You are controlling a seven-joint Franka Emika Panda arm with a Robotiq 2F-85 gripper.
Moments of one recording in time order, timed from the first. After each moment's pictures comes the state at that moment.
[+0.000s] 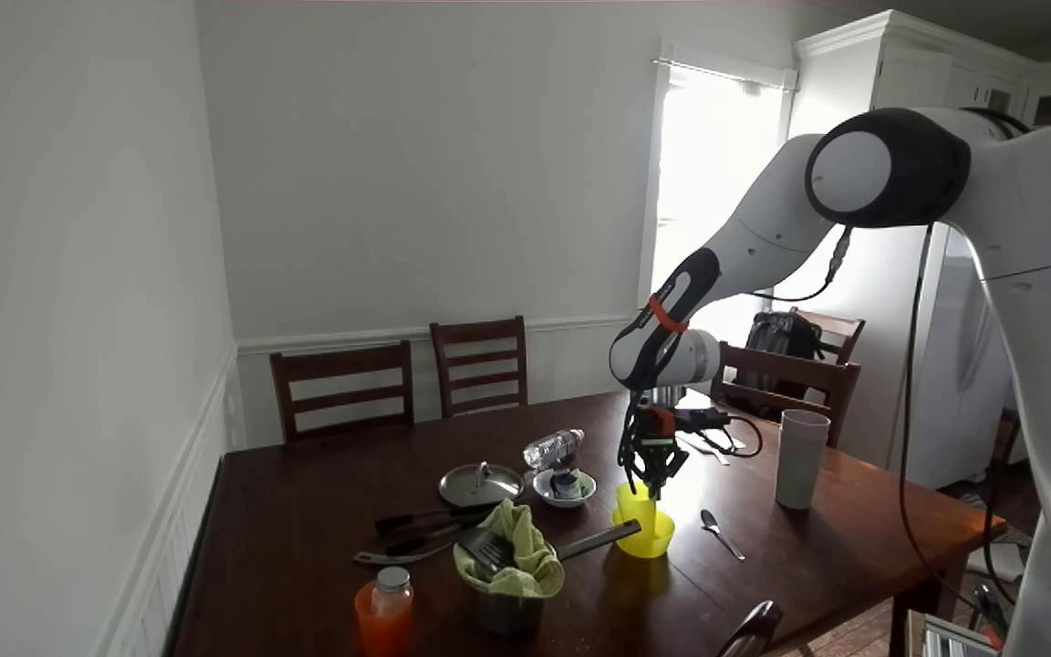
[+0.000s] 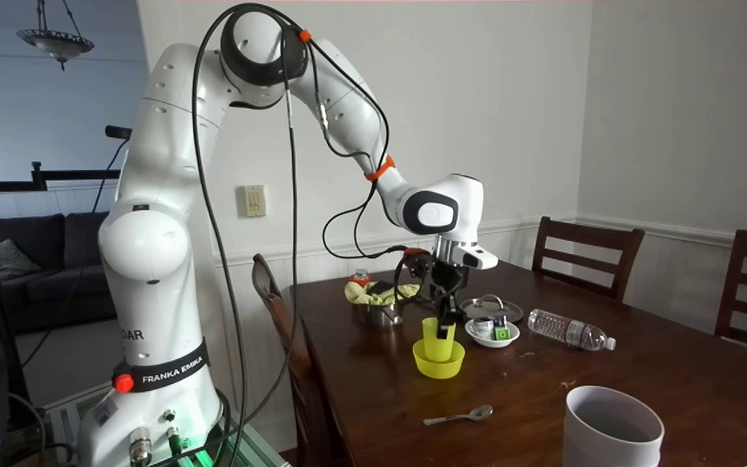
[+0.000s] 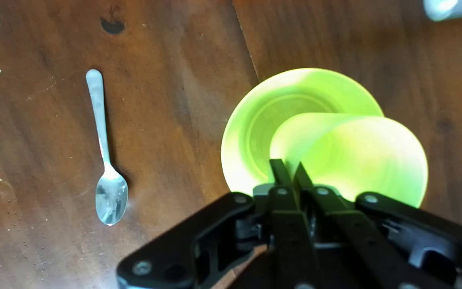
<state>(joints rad) -0.22 0.38 -0.24 -2.14 0.16 2.38 0.24</state>
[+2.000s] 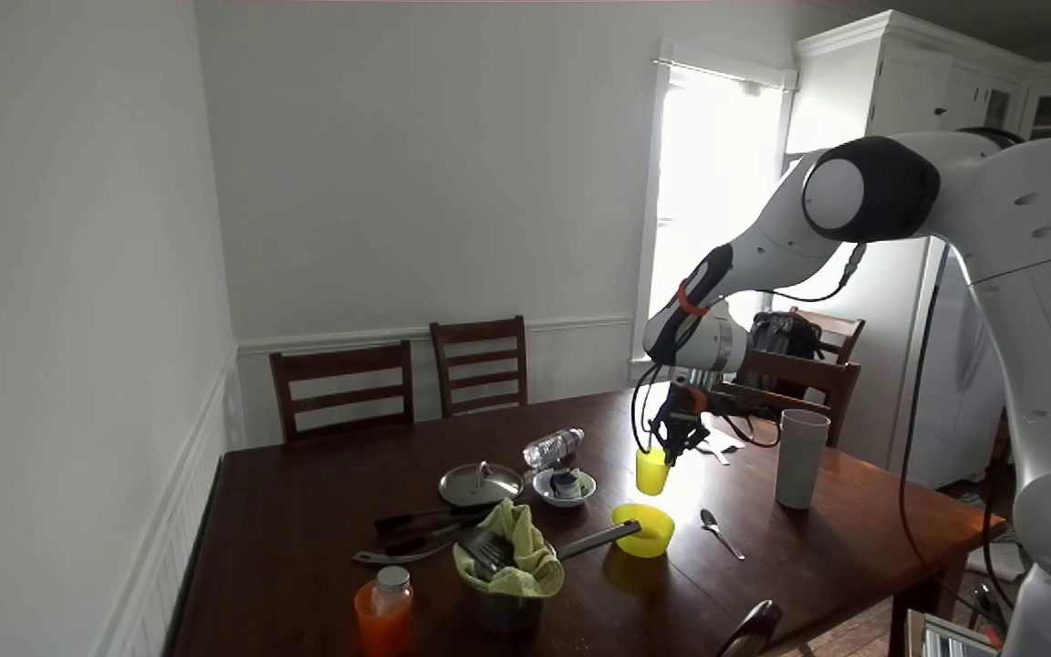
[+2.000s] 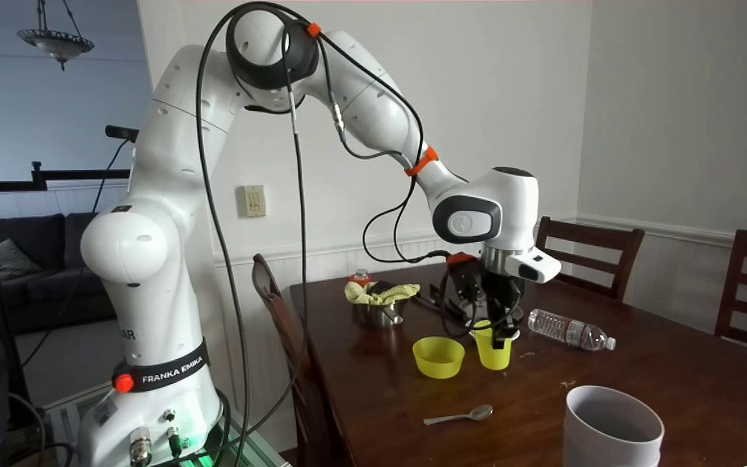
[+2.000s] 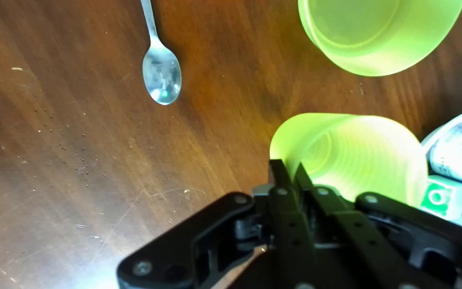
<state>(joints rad) -0.44 0.46 -0.22 -2.01 0.37 2.47 -0.05</state>
